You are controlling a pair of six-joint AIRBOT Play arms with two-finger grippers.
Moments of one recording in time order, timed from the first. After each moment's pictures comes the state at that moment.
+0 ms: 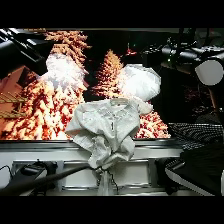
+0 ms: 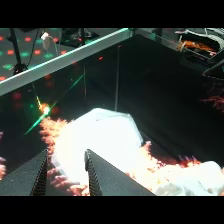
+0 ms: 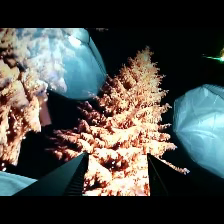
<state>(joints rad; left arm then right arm) -0.20 -0.85 1.32 1.00 -0.80 -0.95 0.37 -1.08 1.49 -1.52 1.00 1.59</state>
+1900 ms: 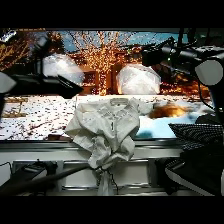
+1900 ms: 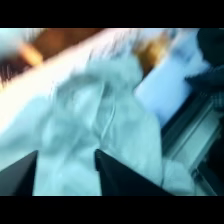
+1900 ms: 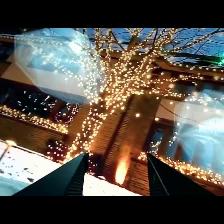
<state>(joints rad) -0.21 -1.04 1.12 0.84 -1.13 -1.07 0.37 -1.08 1.49 -1.52 0.98 1.59</state>
